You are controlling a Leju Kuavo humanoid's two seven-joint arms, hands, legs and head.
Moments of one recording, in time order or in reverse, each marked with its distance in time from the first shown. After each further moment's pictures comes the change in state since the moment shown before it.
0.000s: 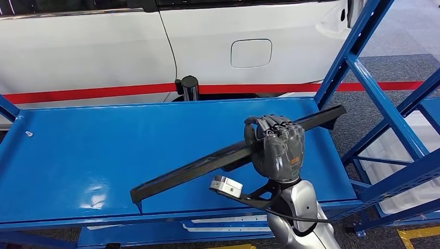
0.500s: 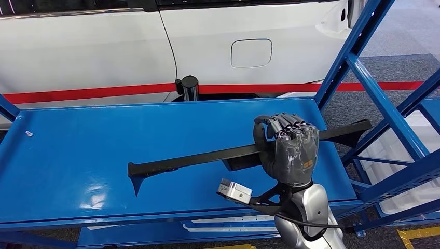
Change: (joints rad) left arm 0.007 0.003 0.000 0.000 0.043 0.017 0.060; right arm 0.023 -0.002 -0.039 -0.084 0.012 0.029 -0.034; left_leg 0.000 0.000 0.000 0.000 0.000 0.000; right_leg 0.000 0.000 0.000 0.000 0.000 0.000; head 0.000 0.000
